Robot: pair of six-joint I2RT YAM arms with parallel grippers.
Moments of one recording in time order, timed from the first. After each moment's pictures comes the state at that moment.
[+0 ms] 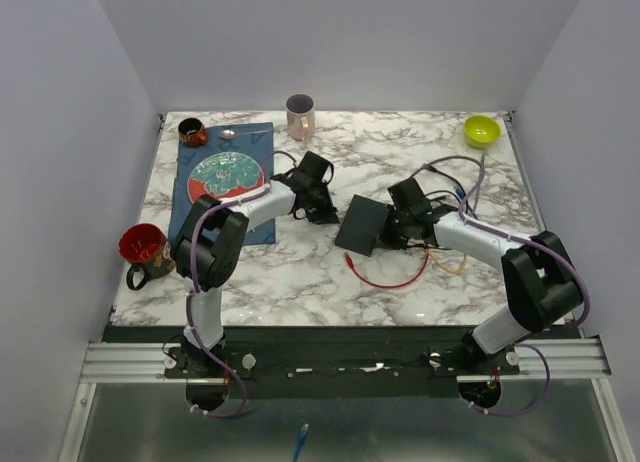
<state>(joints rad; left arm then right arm) -0.59 1.96 1.33 -0.36 0.19 -0.84 0.51 1.56 0.87 -0.33 -0.08 0.84</state>
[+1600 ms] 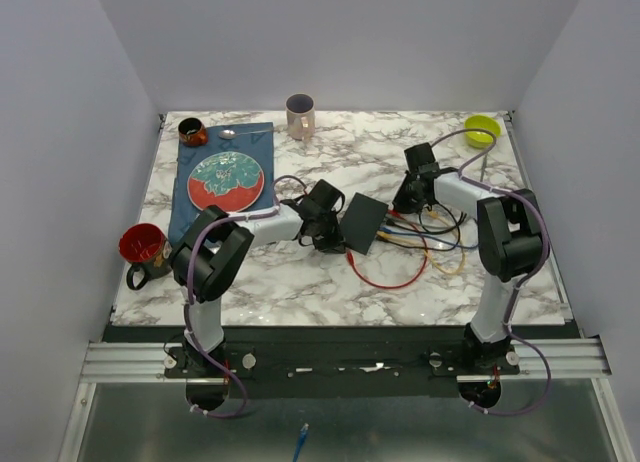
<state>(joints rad) -0.70 1.86 1.12 -0.27 0.16 -0.90 0.29 1.93 1.27 -0.41 0.02 0.72</state>
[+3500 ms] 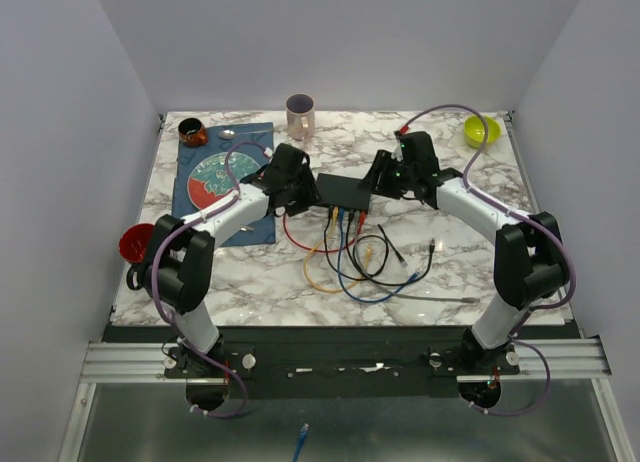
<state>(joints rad) -0.48 1.76 1.26 -0.34 0.06 -0.86 0.38 1.70 1.22 -0.22 -0.22 0.60</state>
